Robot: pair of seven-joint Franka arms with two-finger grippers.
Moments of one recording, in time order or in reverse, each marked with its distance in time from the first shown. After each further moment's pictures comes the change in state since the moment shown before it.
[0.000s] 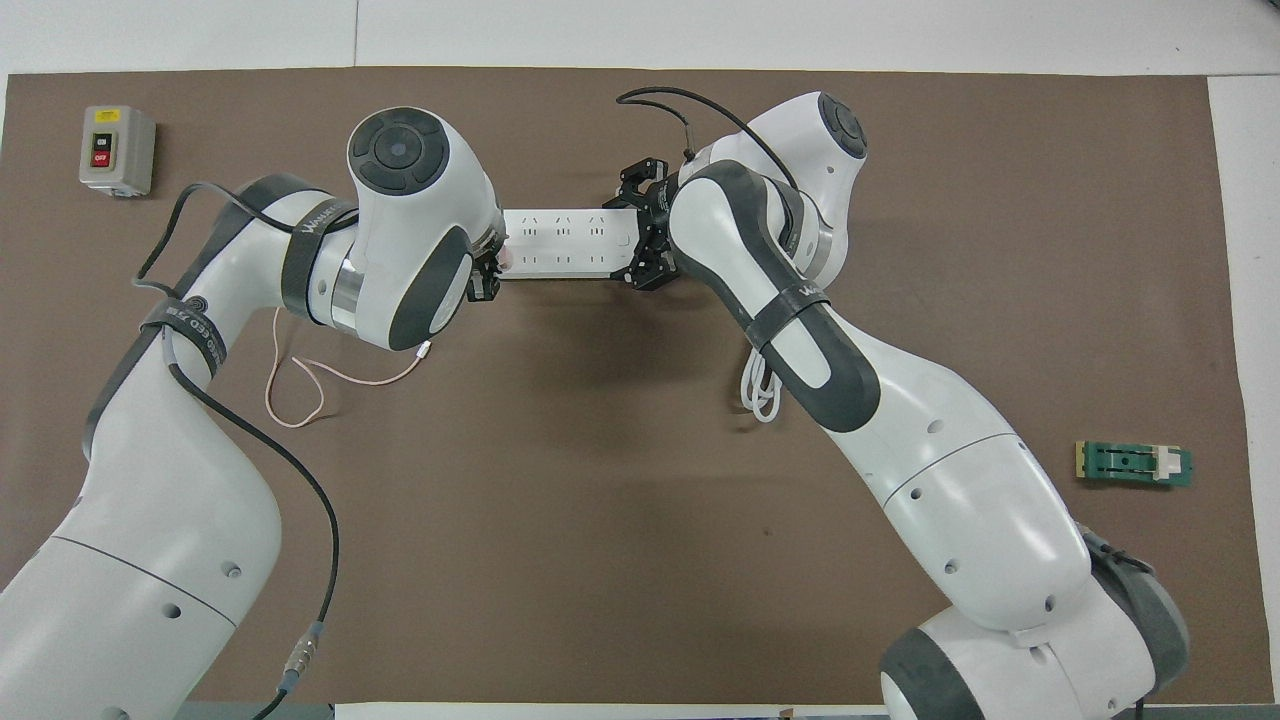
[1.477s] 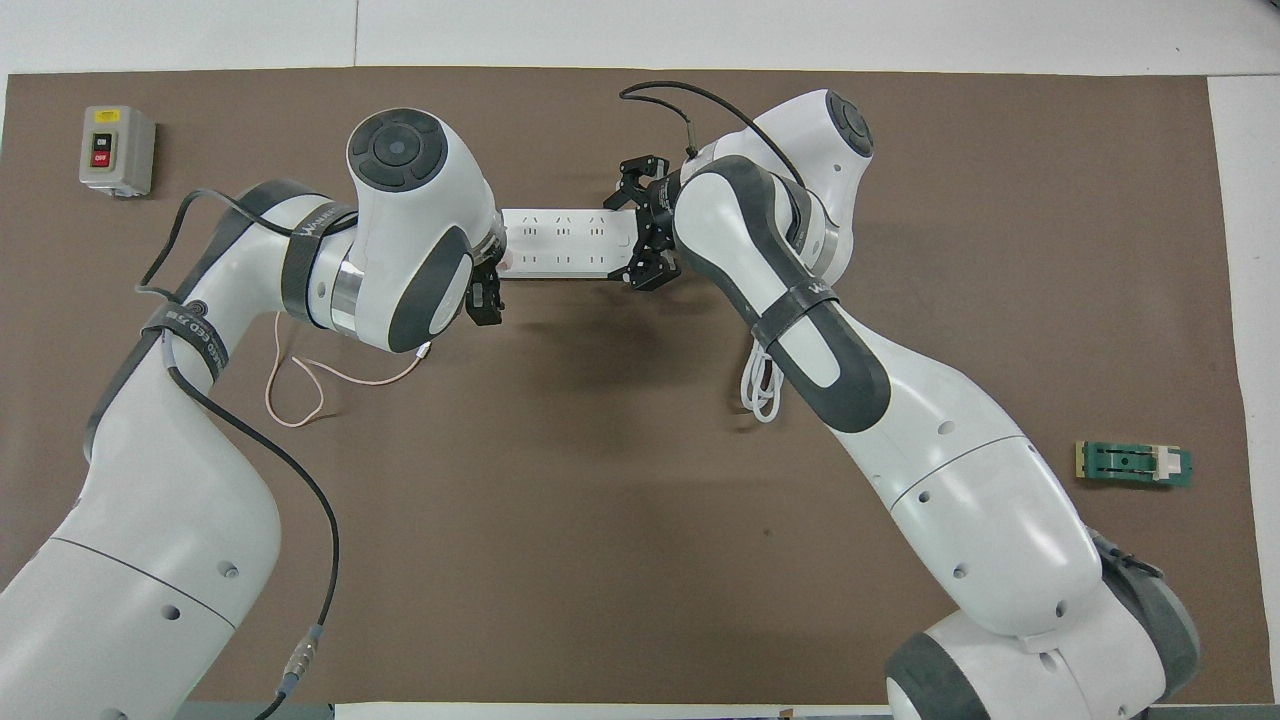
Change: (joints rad) left arm 0.001 -0.004 -0.002 -0.009 -0.038 -0.044 -0.010; right arm -0.006 -0.022 0.005 -0.019 0.026 -0.006 0.000
